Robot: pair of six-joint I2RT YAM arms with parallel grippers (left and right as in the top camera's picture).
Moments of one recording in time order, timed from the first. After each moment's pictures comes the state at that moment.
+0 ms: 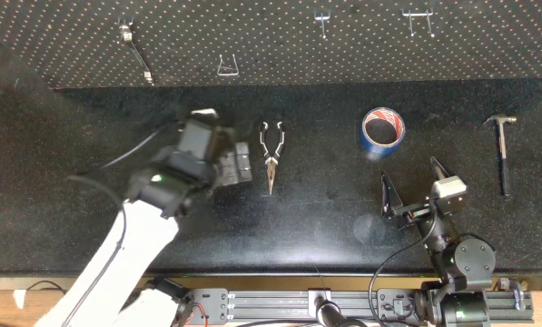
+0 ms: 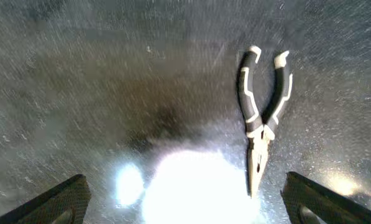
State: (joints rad) left arm -0.43 1.23 0.94 -0.83 -0.16 -0.57; right arm 0.04 0.01 0.01 -0.05 -0.26 0.06
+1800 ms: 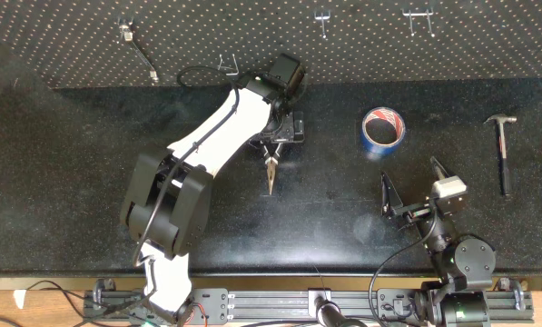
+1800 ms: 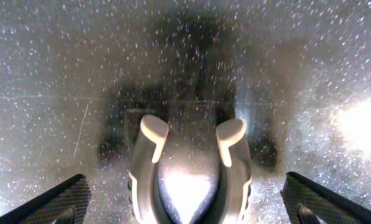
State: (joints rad) left arm -0.49 2.06 1.52 -0.93 -0.05 -0.55; right arm 0.04 0.01 0.01 -0.05 -0.26 0.06
